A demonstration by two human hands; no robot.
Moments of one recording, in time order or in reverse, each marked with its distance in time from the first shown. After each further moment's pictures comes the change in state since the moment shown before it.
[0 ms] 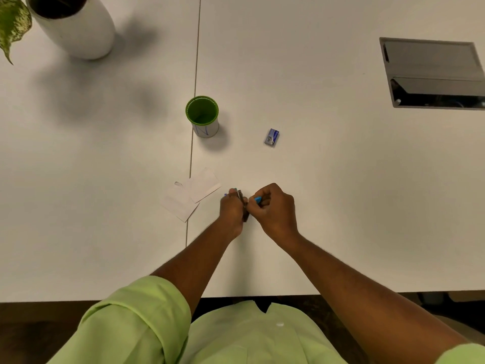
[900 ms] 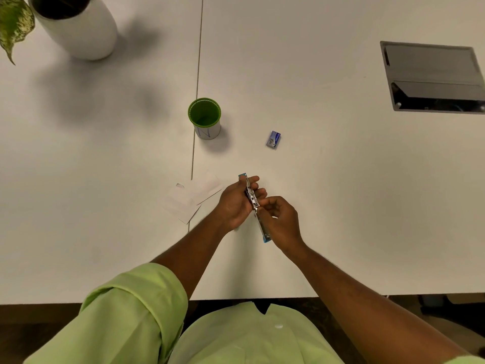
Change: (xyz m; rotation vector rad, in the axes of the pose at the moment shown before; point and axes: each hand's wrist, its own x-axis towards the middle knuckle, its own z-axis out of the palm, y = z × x) left_hand -0.006 0.028 -0.001 -0.313 -0.452 0.011; right_hand -0.014 0.017 -0.001 0.238 -0.029 0.179
